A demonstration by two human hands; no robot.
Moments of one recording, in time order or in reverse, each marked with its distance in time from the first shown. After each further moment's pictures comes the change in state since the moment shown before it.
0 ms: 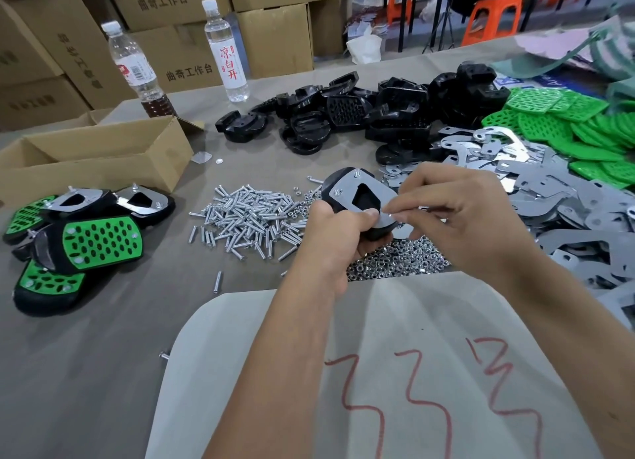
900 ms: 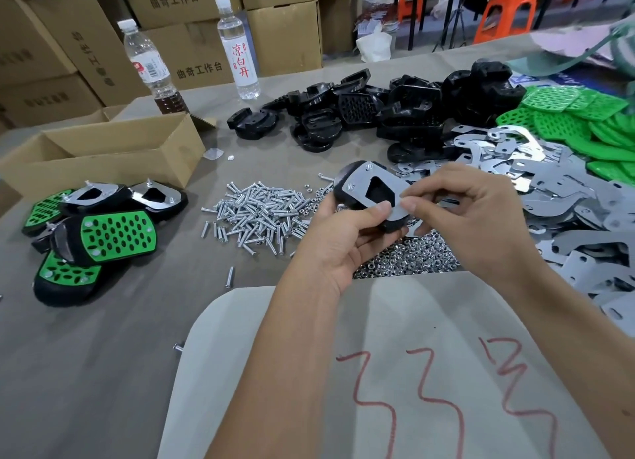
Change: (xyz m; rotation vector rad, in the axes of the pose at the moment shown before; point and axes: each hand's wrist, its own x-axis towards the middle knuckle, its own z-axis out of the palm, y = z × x) left_hand 0.000 0.003 -0.011 -0.188 -0.079 -0.082; right_hand -0.002 0.003 0.018 0.291 0.209 0.242
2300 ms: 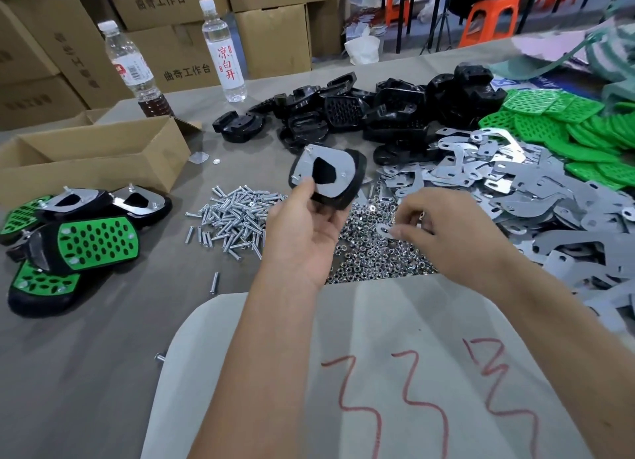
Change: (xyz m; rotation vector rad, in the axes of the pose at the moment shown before) left_hand 0.004 0.014 0.000 -0.406 0.174 0.153; right_hand 0.002 0.003 -0.008 -0.629 -0.265 0.147
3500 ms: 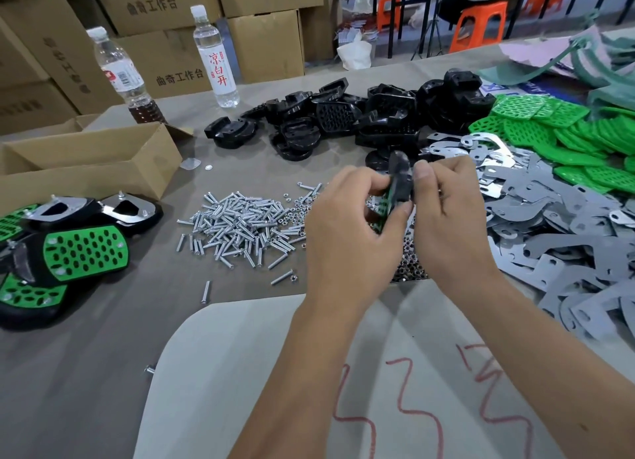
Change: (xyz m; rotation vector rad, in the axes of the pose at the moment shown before) left_hand -0.023 -0.036 0.012 1.245 -0.232 1.058; right_hand 0.005 -0.024 0.014 0.391 0.541 0.074
